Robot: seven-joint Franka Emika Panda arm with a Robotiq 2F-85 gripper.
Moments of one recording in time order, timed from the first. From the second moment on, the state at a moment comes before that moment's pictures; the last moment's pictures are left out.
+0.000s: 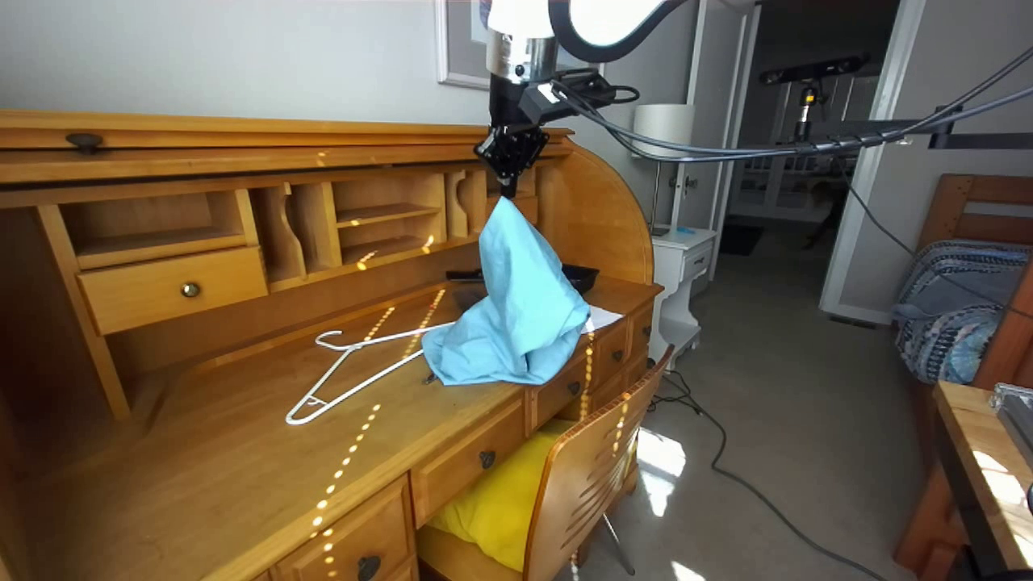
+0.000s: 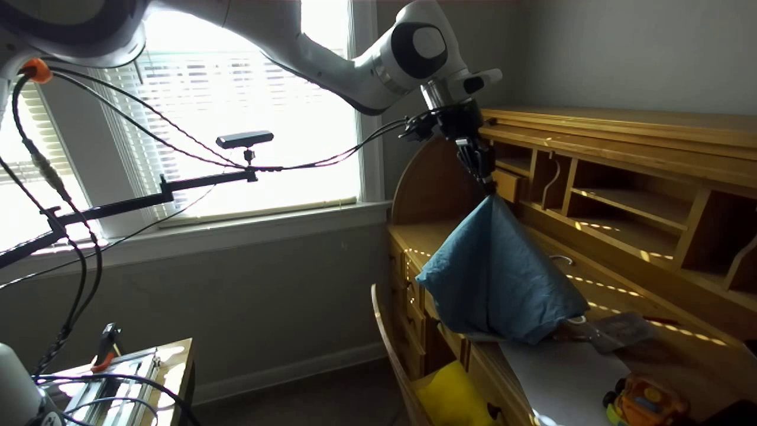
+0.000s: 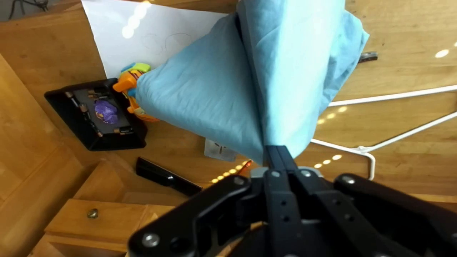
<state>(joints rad) 0.22 0.51 -0.02 -1.40 -0.44 2.15 0.64</state>
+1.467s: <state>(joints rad) 0.24 0.94 -0.12 -1.03 -0.42 2.06 0.55</state>
